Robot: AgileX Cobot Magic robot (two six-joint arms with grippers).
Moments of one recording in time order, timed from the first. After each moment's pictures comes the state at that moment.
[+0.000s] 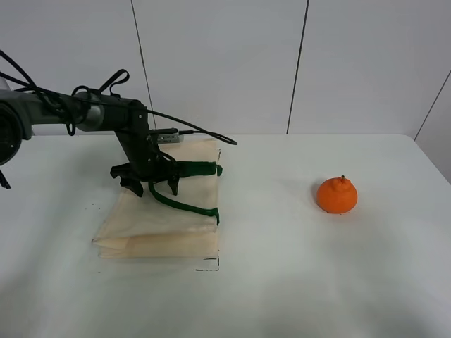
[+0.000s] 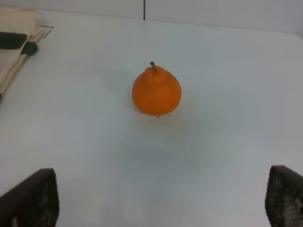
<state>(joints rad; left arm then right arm) -0.30 2.31 -1.67 0.01 0.74 -0.30 0.06 0.00 -0.49 0.04 1.03 -0.01</state>
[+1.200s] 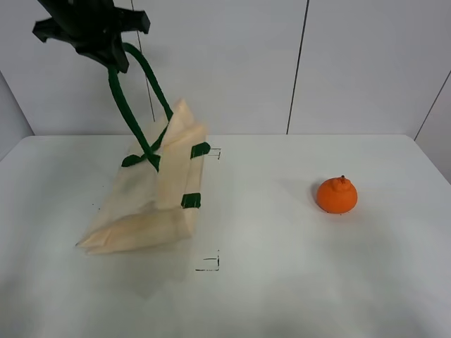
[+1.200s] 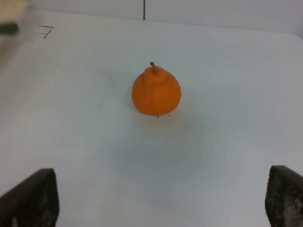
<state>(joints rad) -0.31 1.83 -2.01 0.02 1.18 -0.18 0.06 0.00 -0.49 0.04 1.03 -0.01</state>
